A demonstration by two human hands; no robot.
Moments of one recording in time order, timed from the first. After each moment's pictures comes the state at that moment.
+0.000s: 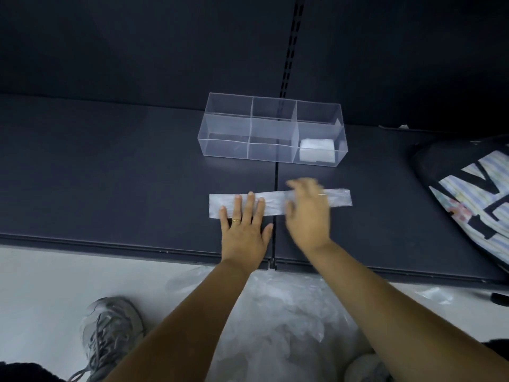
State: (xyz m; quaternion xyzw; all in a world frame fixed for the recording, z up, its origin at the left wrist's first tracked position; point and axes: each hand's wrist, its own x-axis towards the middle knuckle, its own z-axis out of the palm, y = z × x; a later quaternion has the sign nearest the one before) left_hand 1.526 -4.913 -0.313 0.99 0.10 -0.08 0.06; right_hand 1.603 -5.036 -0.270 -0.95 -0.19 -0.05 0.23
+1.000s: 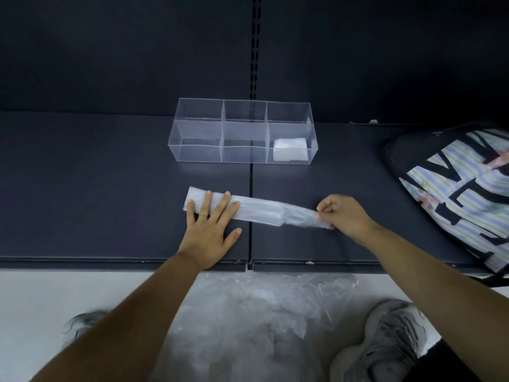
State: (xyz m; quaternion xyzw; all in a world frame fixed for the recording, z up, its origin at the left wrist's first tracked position) left_hand 1.529 -4.872 -0.307 1.00 -0.01 -0.08 0.01; right_hand 1.651 -5.159 -0.263 -0.88 -0.01 0.24 0.42
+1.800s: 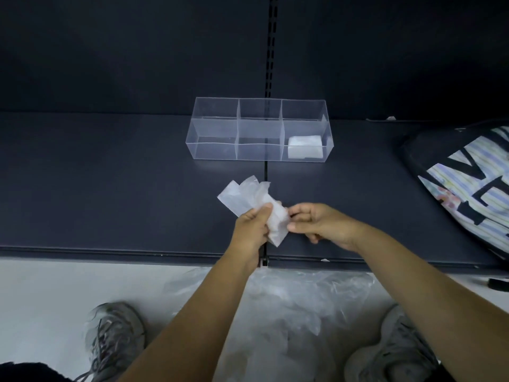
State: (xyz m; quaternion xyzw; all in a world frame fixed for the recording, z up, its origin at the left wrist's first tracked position) left_hand 1.534 -4.947 -0.248 0.50 0.31 -0.07 0.81; right_hand 1.614 -5.103 -0.236 -0.73 -0.10 0.46 0.49
